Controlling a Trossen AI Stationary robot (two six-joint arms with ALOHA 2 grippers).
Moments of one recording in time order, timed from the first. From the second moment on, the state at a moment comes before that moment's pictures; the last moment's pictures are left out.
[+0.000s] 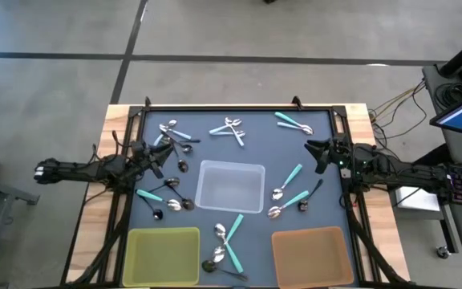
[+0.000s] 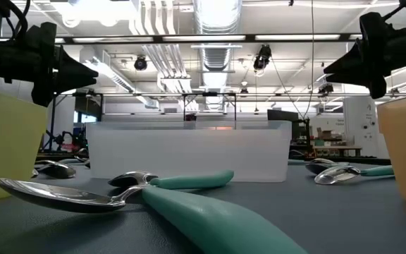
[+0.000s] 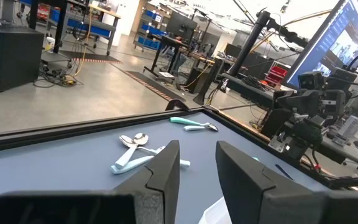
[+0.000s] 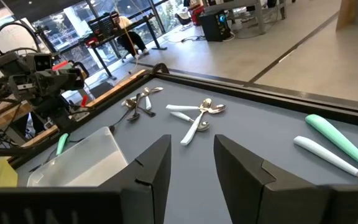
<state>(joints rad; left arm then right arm) -0.07 0.06 0.02 0.05 -0.67 -0.38 -0.15 0.19 0.23 -0.23 0.36 0.46</state>
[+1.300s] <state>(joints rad) -0.07 0.06 0.02 0.05 -0.67 -0.38 -0.15 0.19 0.23 -0.22 0.37 0.44</state>
